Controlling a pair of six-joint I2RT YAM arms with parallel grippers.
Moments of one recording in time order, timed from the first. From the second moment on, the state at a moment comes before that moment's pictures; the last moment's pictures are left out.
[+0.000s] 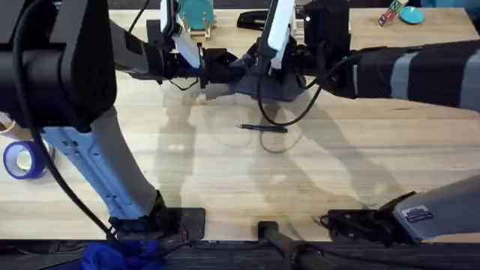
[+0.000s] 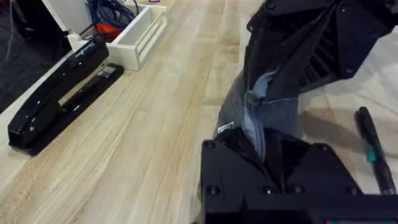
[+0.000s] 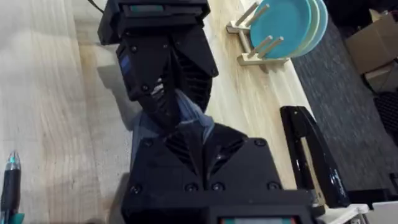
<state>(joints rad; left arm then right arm) 0.01 2.06 1.03 0.20 1.36 0.82 0.45 1.72 0.93 0.27 -0.44 -0.81</state>
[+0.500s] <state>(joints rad) 0.01 2.06 1.03 0.19 1.37 0.82 0.49 1.72 0.97 0.34 -0.46 -0.80</state>
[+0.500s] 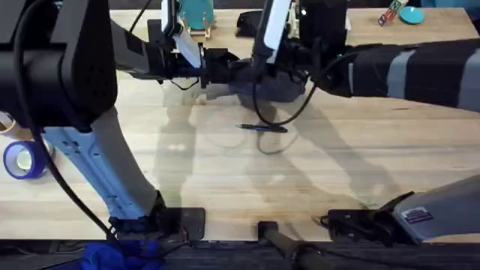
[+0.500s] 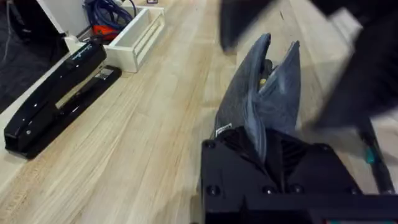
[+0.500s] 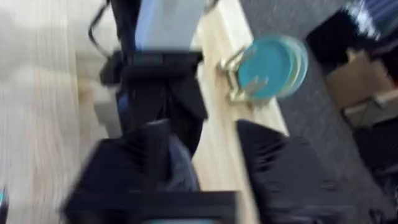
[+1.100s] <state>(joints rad) 0.01 2.06 1.03 0.19 1.37 0.82 0.50 1.71 0.99 0.34 -0.46 -0.80</state>
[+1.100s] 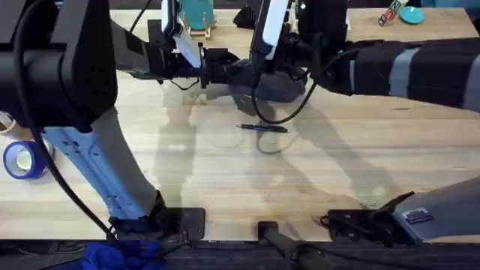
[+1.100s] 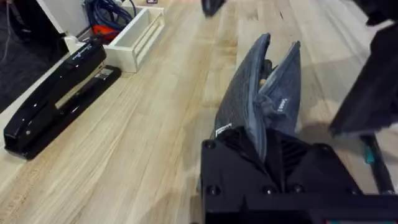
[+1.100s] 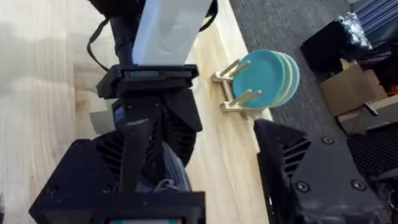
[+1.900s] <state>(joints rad) 0.03 2.06 1.03 0.19 1.45 0.82 0.40 1.59 0.99 0.11 -0.46 -0.79</state>
